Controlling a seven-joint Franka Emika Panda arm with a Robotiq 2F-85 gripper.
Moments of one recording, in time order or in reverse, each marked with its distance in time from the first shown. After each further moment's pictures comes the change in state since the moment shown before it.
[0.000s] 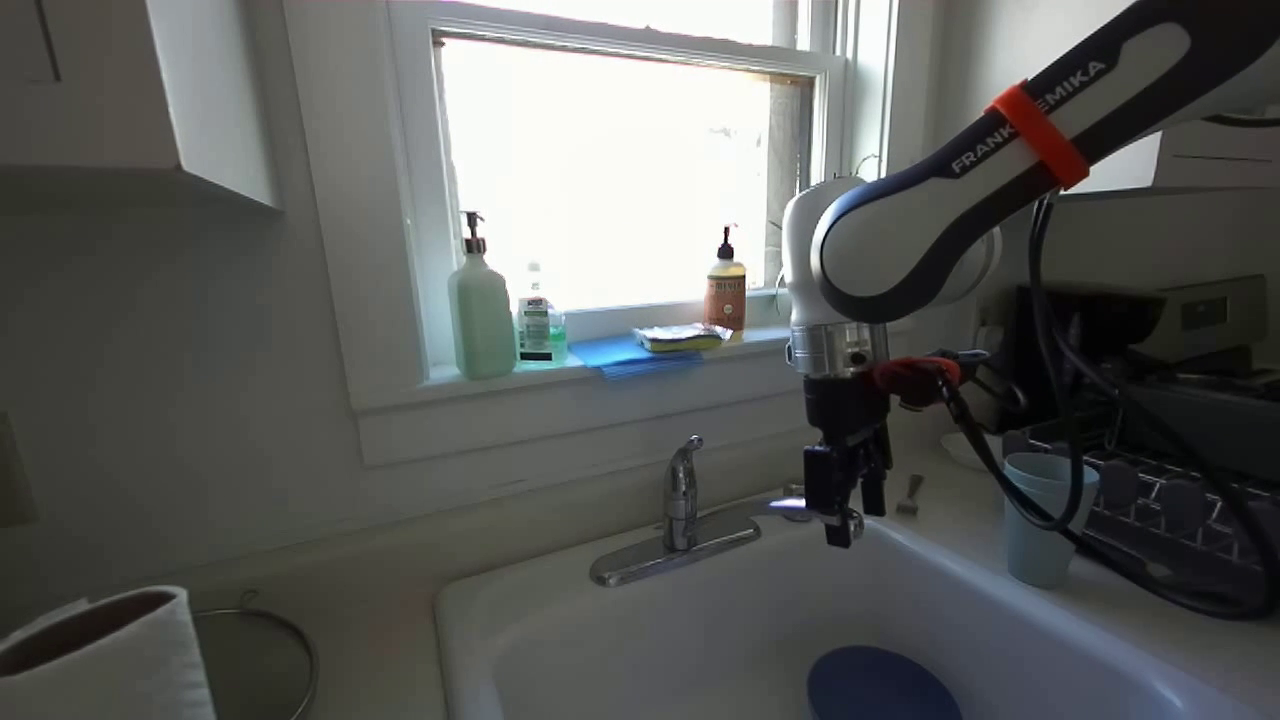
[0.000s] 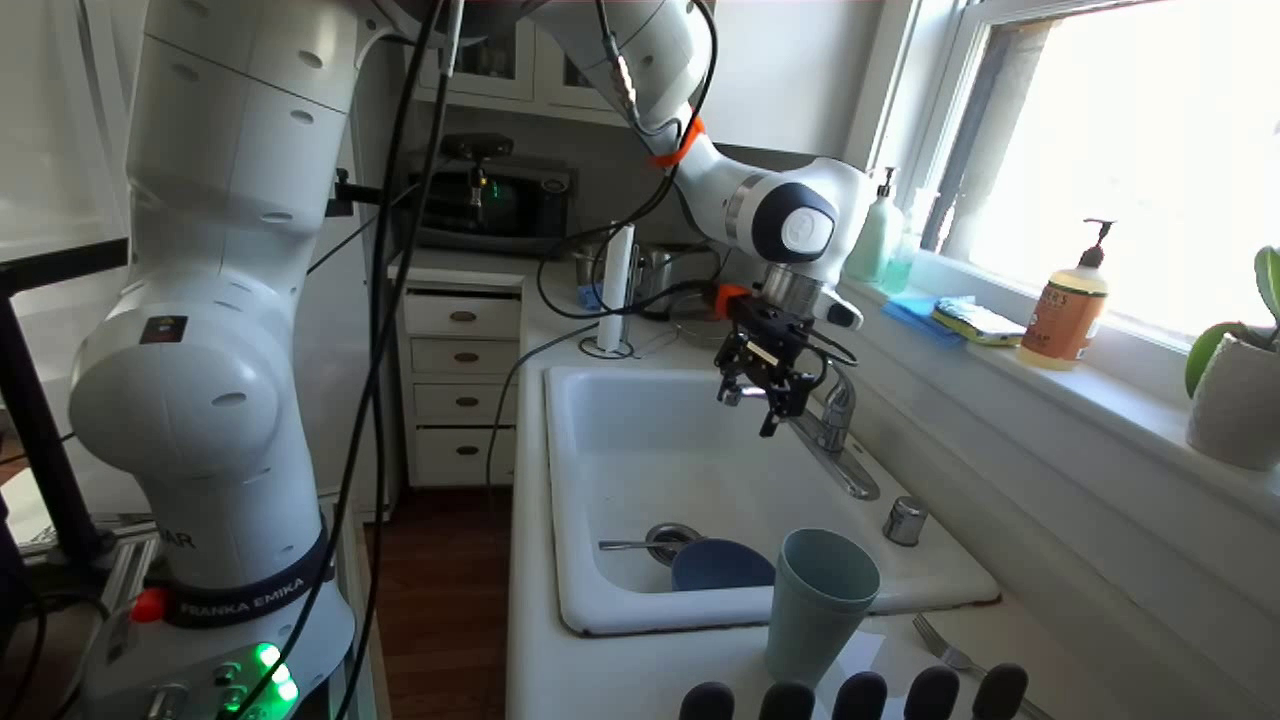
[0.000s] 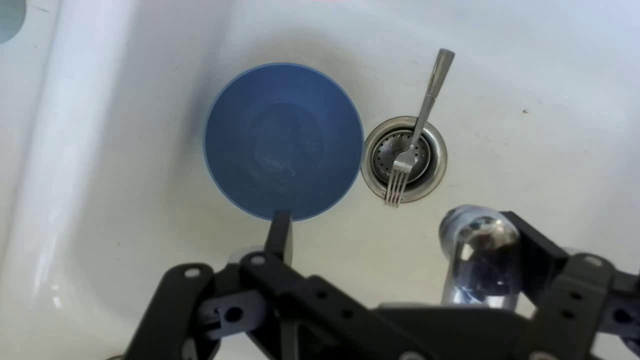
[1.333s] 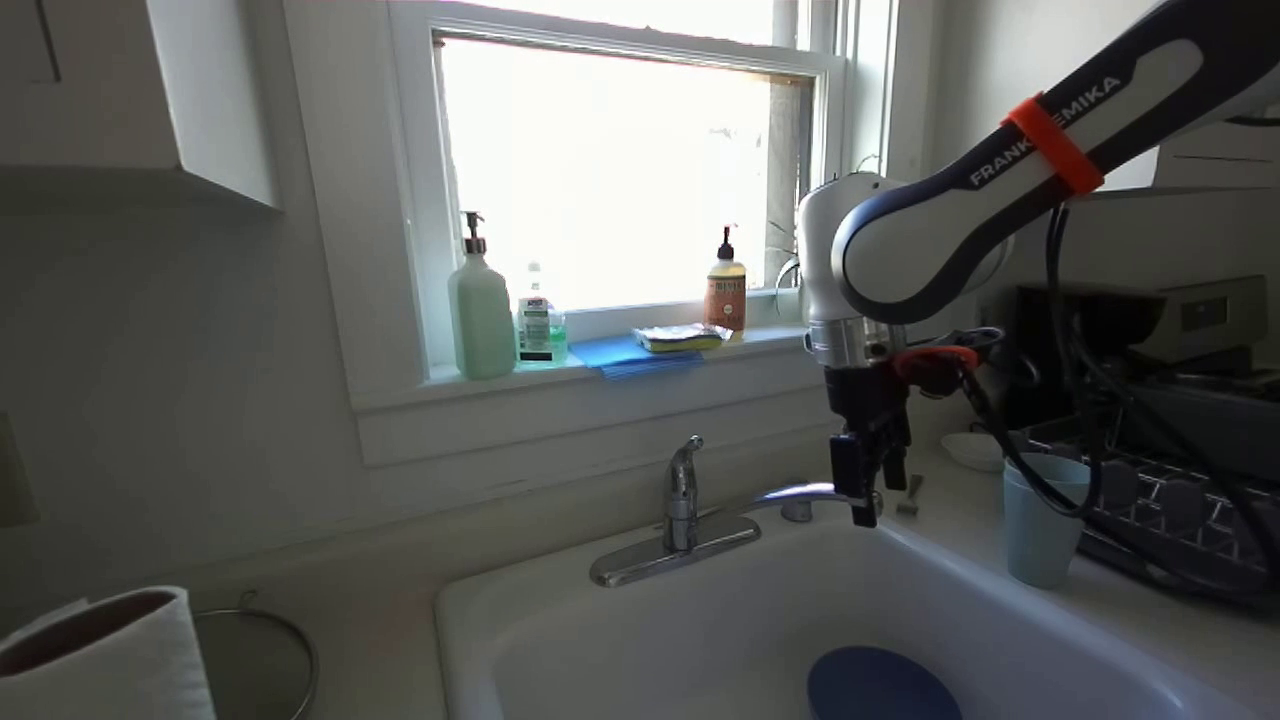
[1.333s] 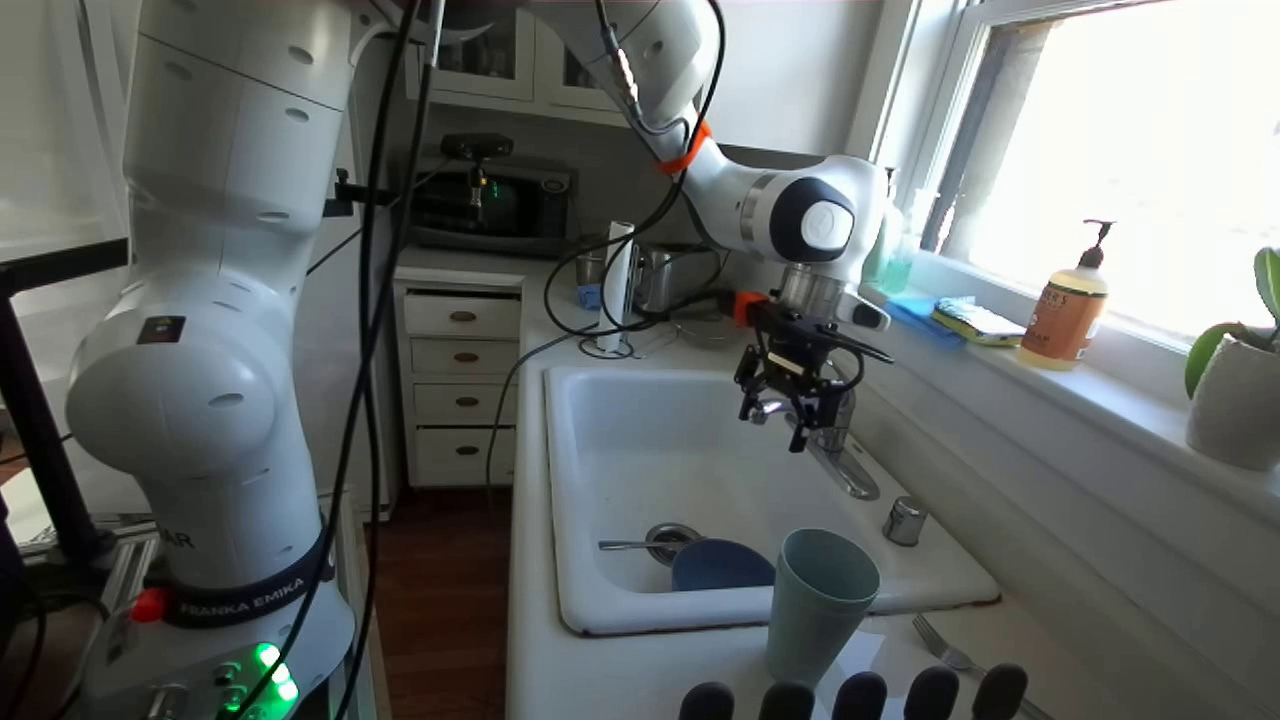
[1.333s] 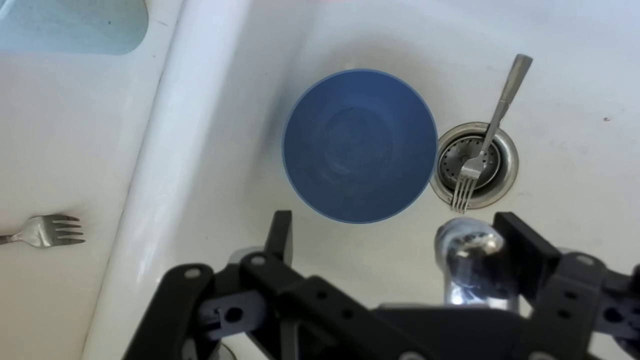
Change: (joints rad) arm -0.012 -0.013 -0.041 -0.004 -0.112 -0.002 0.002
